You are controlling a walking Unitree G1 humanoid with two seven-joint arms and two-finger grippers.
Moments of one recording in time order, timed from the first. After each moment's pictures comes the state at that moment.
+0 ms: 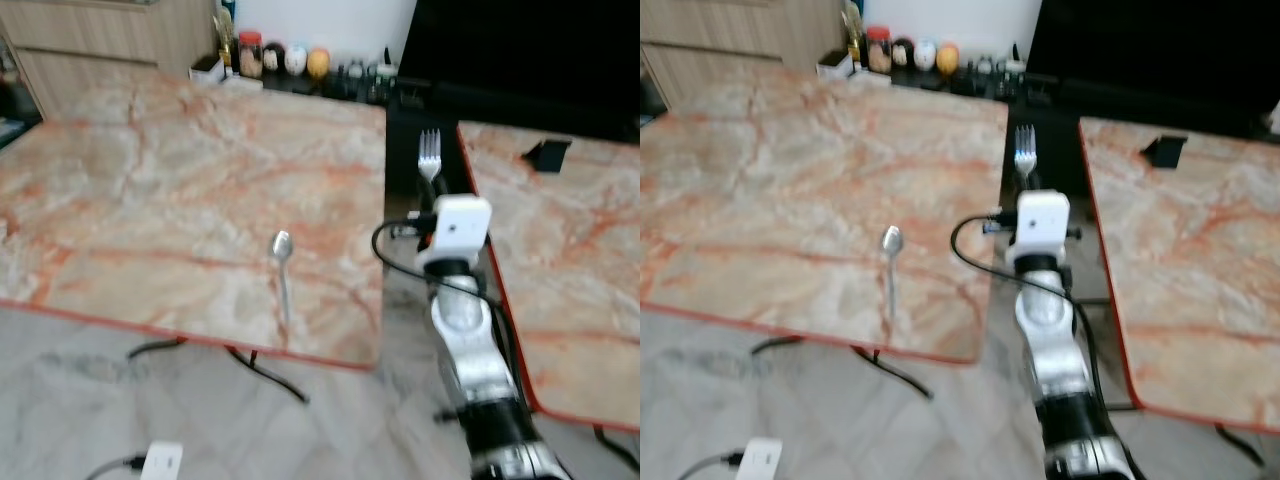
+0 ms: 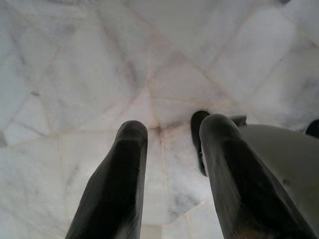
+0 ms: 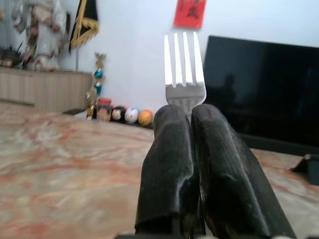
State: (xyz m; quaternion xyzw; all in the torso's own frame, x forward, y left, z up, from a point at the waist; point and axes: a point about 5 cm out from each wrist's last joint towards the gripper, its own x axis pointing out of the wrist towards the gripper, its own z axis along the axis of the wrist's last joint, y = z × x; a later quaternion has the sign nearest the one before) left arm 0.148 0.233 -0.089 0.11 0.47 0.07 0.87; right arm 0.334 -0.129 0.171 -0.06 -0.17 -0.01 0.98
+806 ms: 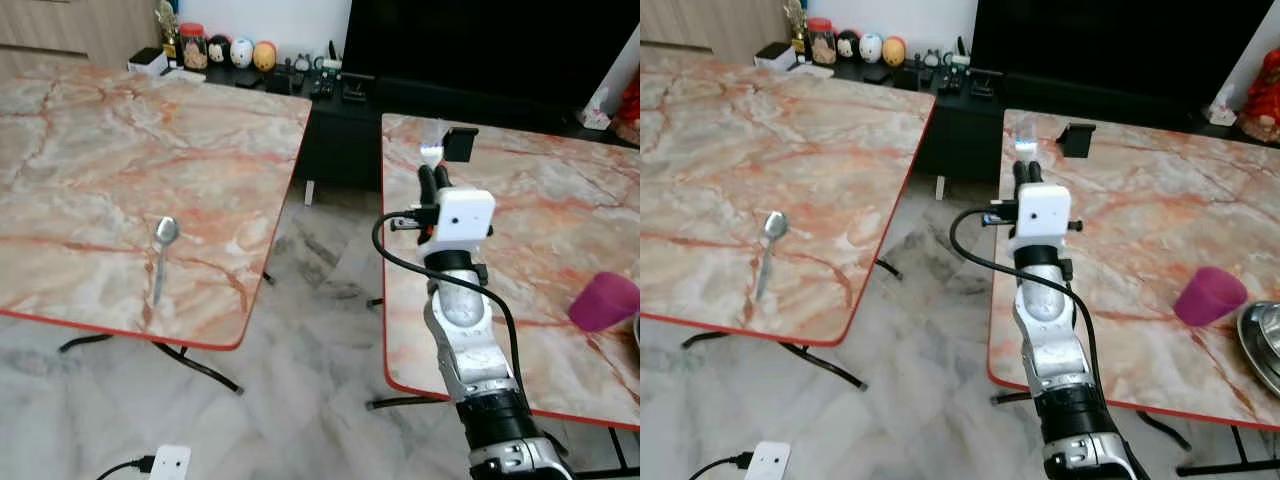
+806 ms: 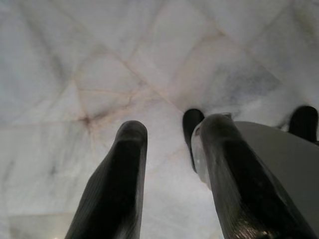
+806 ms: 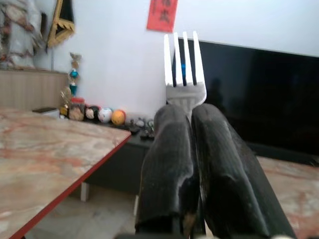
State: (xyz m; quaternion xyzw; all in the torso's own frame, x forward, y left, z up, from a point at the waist) left arm 0.145 0.226 -0.092 0.11 0.47 0.06 0.87; right arm 0.334 -0.127 0.176 -0.05 -0.18 0.00 0.98
